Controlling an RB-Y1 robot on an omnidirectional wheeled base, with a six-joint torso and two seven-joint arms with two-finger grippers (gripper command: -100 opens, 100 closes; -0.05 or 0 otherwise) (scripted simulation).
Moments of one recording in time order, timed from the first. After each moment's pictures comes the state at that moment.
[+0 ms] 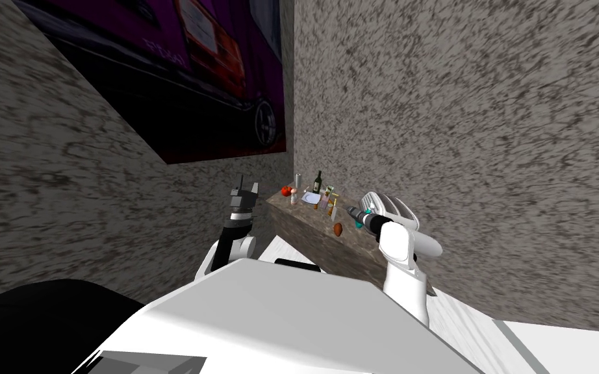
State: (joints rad) left arm 0.47 -0.04 0.00 -2.35 -0.12 -0.42 0.16; right arm -0.07 -0.15 -0.46 -2.20 2.59 -1.40 1.21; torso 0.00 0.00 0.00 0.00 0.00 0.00
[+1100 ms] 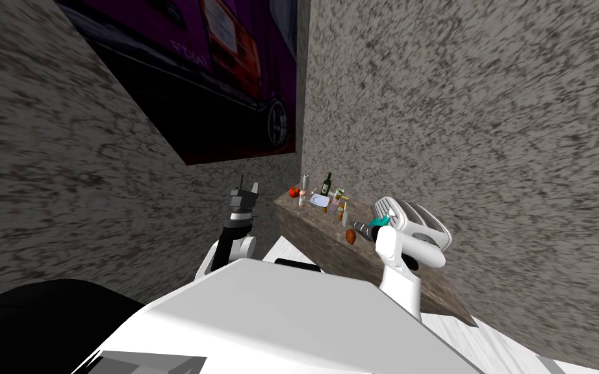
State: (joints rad) left arm 0.47 -0.04 0.00 -2.35 -0.12 -0.42 0.16; right arm -0.05 -0.07 -0.53 -2.13 2.89 -1.60 1.33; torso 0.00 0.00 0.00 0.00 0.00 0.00
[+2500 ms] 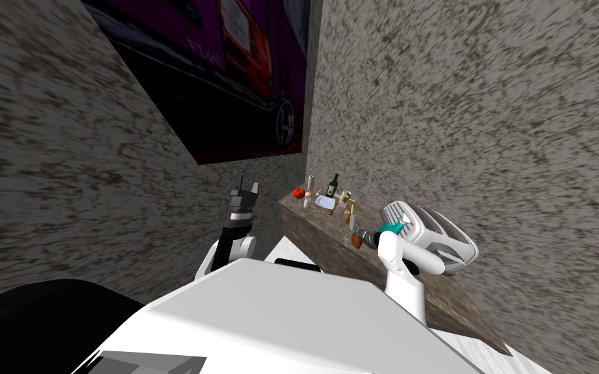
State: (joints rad) left arm 0.47 -0.04 0.00 -2.35 -0.12 -0.42 0.16; right arm -0.01 -0.09 -0.57 -2.02 2.88 -1.56 1.35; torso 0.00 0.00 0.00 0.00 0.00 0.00
